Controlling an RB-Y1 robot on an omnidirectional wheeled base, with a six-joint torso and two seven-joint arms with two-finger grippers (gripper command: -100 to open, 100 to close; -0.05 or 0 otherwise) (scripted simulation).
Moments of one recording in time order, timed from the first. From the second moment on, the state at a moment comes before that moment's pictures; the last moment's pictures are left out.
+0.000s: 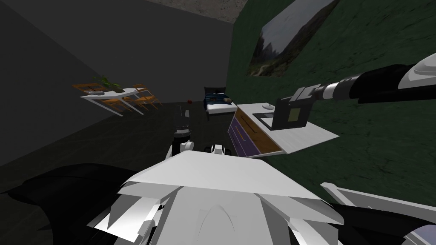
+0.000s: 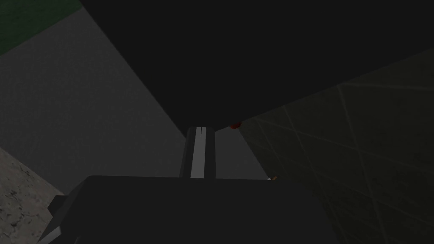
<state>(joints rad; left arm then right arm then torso) 0.52 0.02 0.00 -2.28 0.00 -0.51 -0.09 0.46 -2.03 -0.51 -1.44 0.79 -0.73 -0.11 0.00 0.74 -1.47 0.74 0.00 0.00</state>
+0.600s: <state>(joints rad) 0.52 0.02 -0.01 -2.28 0.00 -0.51 -0.09 0.49 -2.06 -0.47 -1.38 0.86 -0.71 -0.15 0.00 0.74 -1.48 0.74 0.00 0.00</state>
